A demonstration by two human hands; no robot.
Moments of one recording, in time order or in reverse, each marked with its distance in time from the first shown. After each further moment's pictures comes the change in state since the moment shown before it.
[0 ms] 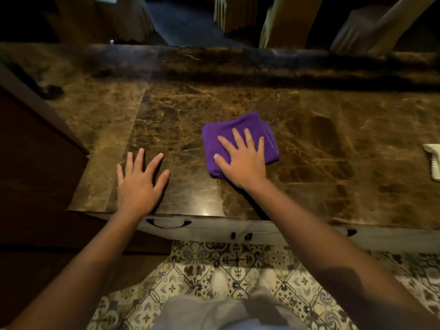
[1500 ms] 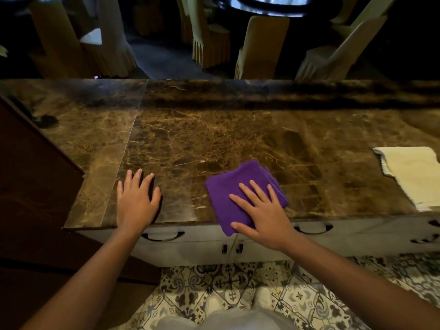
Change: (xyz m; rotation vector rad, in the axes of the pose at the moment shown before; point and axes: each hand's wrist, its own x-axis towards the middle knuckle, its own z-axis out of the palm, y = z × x) left_hand -0.015 0.004 -0.002 -0.047 0.116 0.079; right_hand -0.152 0.050 -0.013 -0.040 -0.036 -0.217
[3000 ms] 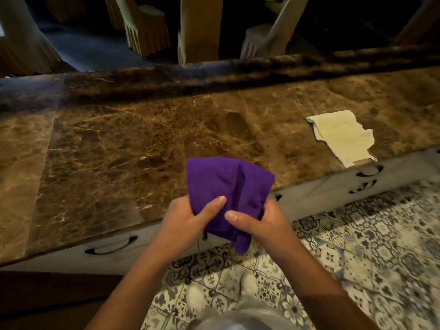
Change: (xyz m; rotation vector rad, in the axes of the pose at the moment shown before) left_hand -0.096 0.211 -0.052 -0.997 -0.463 0.270; right_hand -0.105 -0.032 -0.091 1.550 0.416 0.481
